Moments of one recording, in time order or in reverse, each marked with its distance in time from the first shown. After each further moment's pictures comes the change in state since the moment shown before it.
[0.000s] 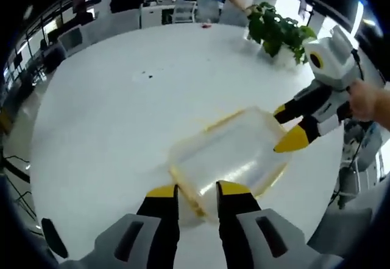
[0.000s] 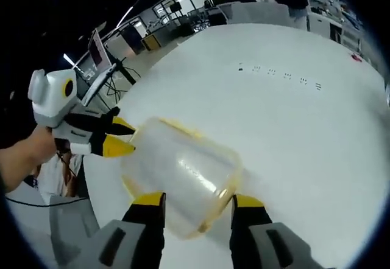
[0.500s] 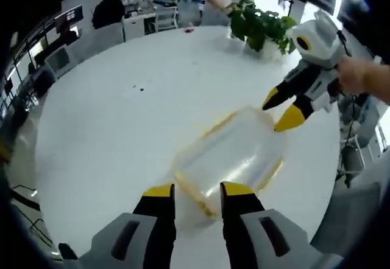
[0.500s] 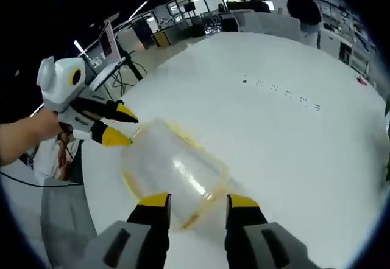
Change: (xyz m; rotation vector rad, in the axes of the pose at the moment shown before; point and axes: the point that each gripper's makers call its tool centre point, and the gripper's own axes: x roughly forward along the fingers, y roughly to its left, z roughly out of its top) left arm -0.011 0.004 0.011 0.222 -0.011 -0.028; right arm -0.022 -0.011 0.025 -0.256 0.000 -0.021
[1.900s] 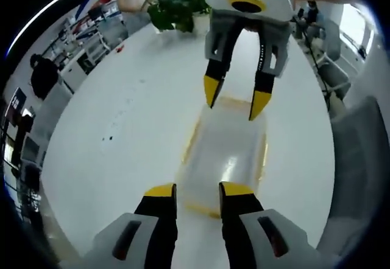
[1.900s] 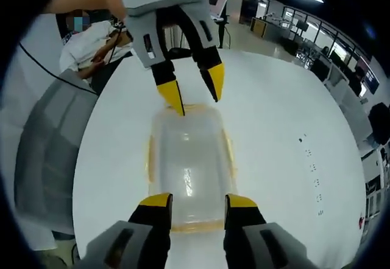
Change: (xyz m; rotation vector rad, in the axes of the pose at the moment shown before) left arm 0.004 -0.019 0.030 0.549 0.089 -0.148; right arm 0.014 0.028 0.007 -0.644 0.196 0.146
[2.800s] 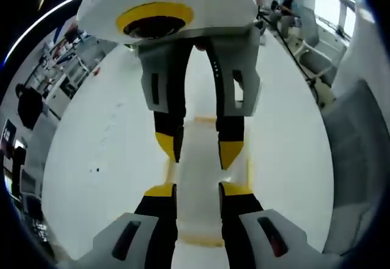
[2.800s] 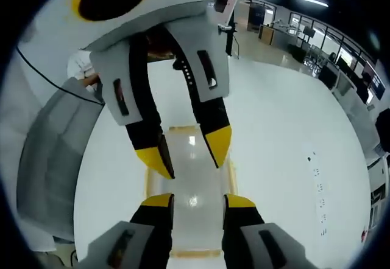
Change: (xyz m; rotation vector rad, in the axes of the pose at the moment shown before) left arm 0.020 -0.028 0.033 0.111 -0.068 -0.077; right arm 0.015 -0.001 0.030 -0.028 -0.060 0.052
